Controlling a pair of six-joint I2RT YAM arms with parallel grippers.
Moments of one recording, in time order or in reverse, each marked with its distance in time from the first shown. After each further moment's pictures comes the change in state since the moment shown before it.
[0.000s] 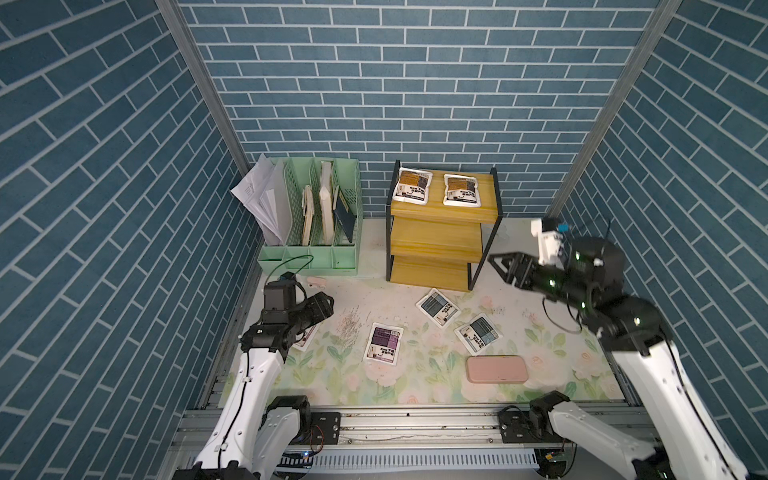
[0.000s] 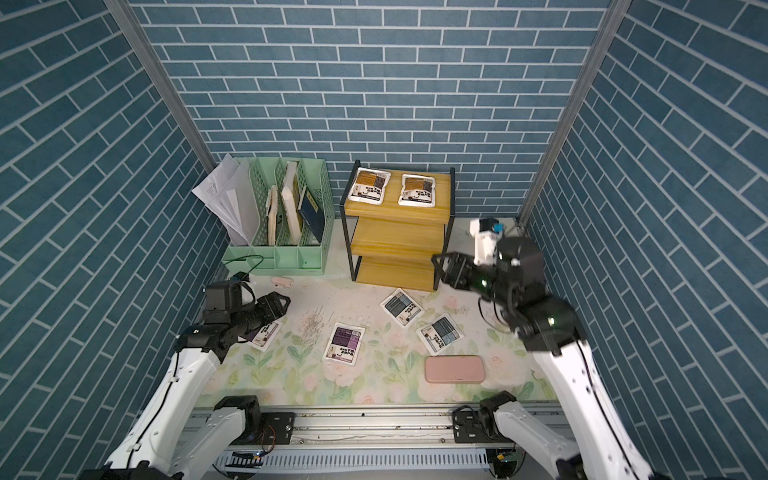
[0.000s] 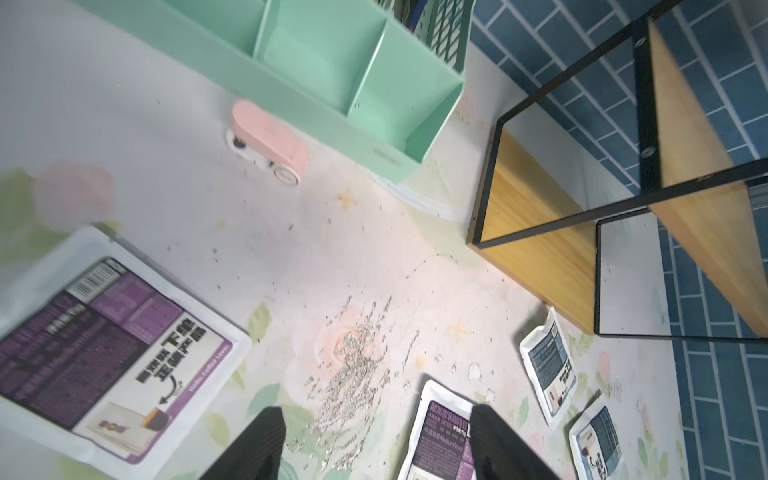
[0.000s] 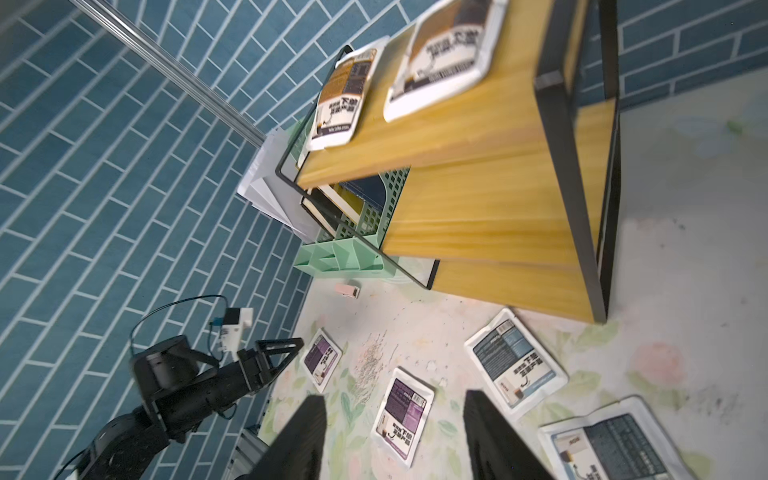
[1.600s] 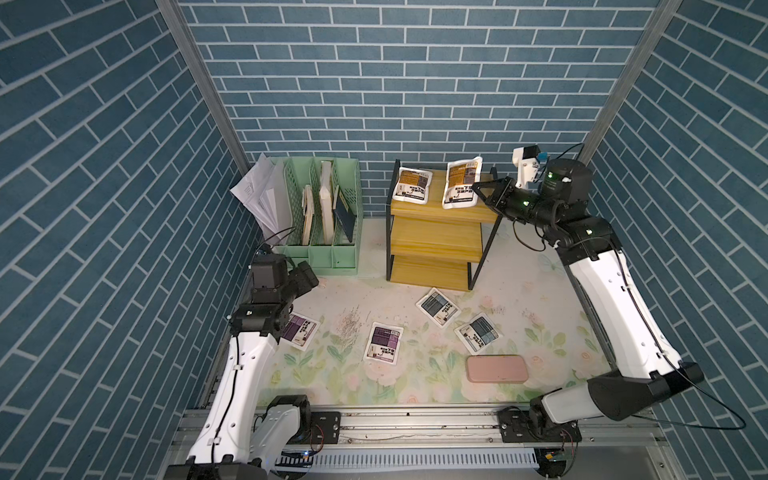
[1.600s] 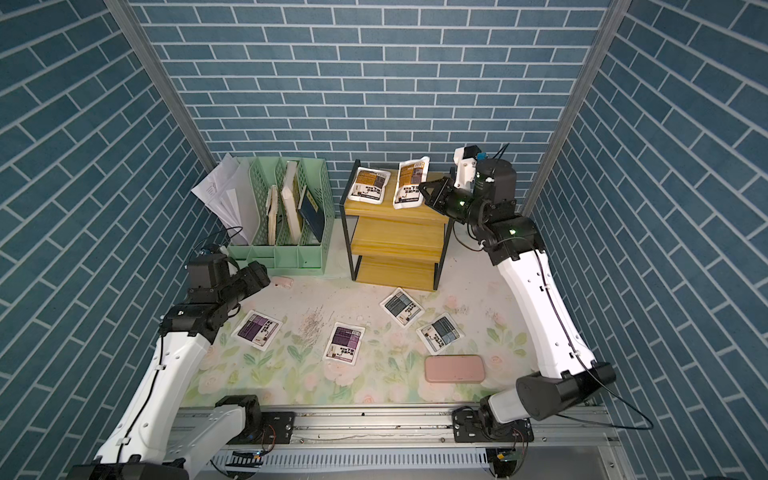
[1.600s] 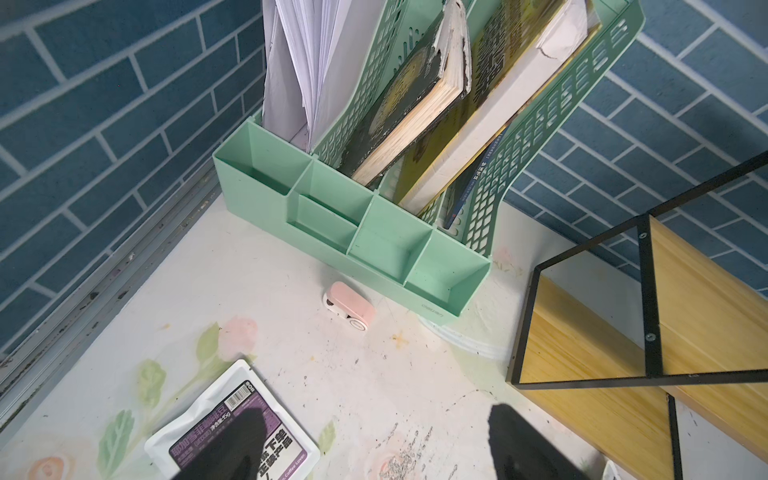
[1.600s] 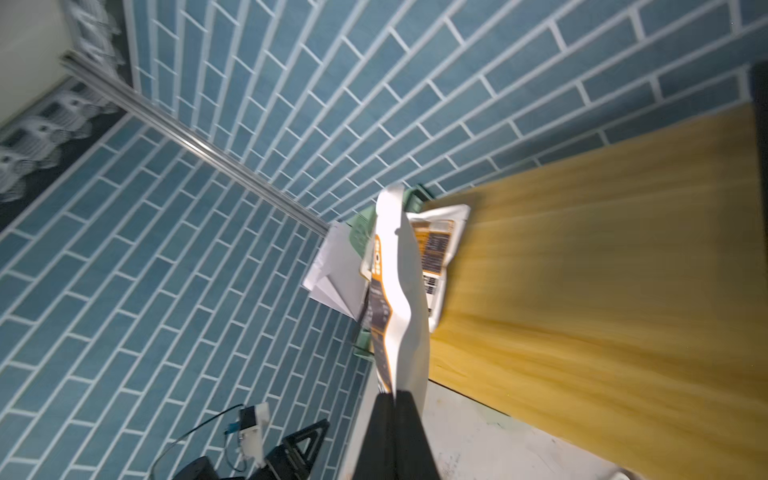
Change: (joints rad) left arm 0.030 0.079 0.292 -0.016 -0.356 0.039; right arm -0.084 0.706 0.699 0.127 -0.109 0.045
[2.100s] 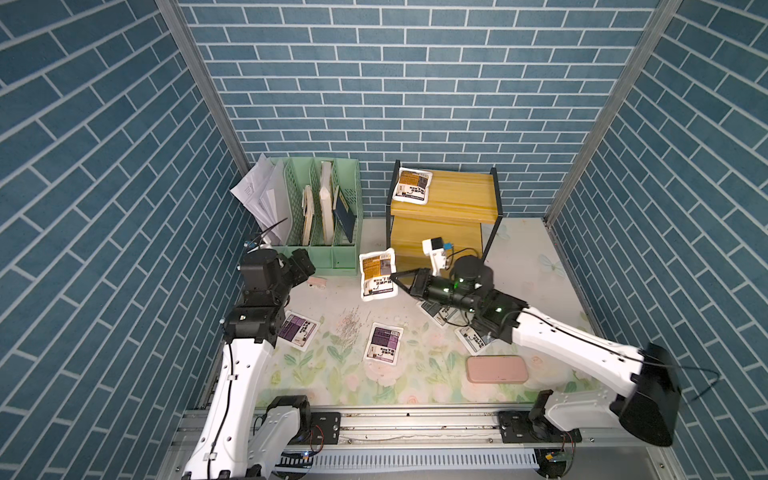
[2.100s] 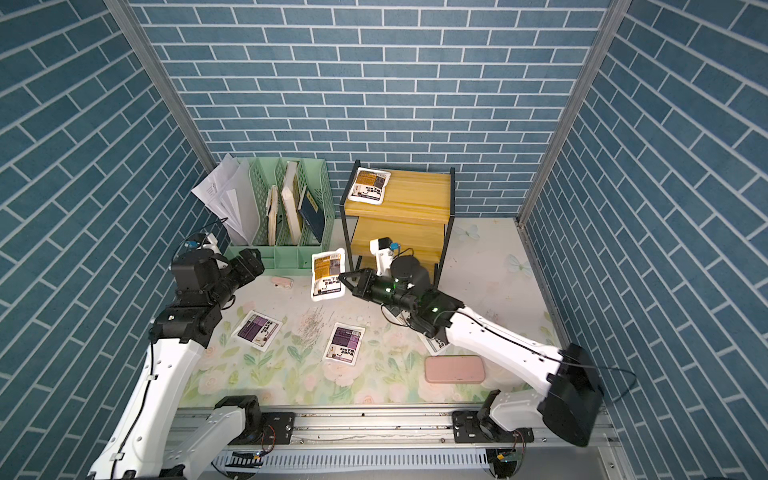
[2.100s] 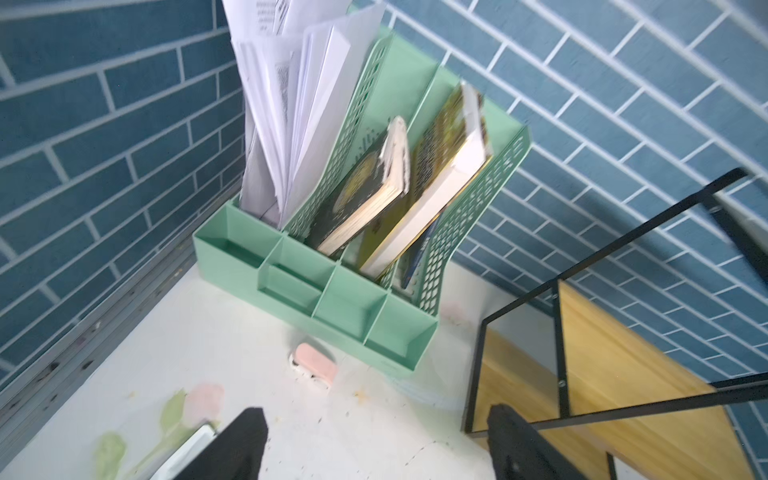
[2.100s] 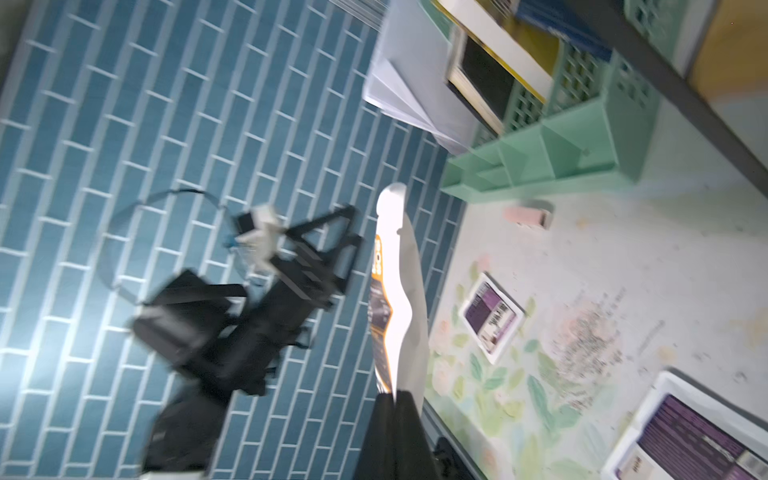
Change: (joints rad) left arm 0.000 -0.011 0.043 0.082 0.005 -0.009; right arm 0.553 -0.224 -0.711 0.676 0.126 0.356
